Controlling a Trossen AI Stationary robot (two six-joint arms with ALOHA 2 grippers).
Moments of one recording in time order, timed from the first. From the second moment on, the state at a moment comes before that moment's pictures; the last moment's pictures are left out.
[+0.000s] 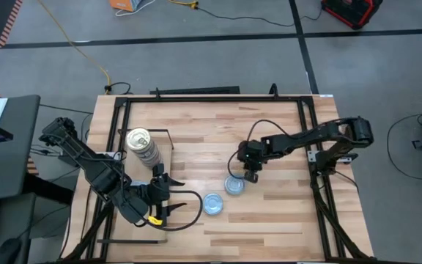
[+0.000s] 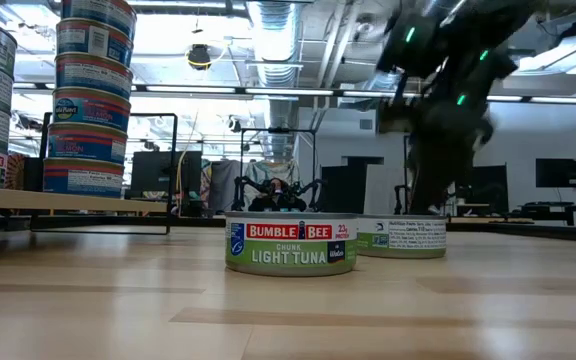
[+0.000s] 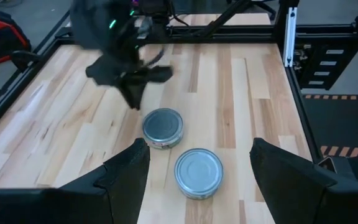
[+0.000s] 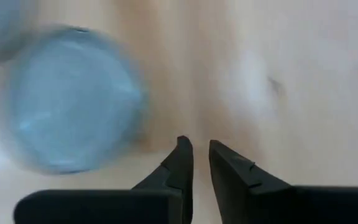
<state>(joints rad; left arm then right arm) -0.70 1.36 1.33 -0.59 -0.72 -0.43 -0.01 1.55 0.81 -0.39 -0.04 0.21</state>
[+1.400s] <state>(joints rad) -0.68 1.36 1.33 -0.59 -0.70 -0.41 0.30 1.33 0.53 -0.09 0.26 0.47</state>
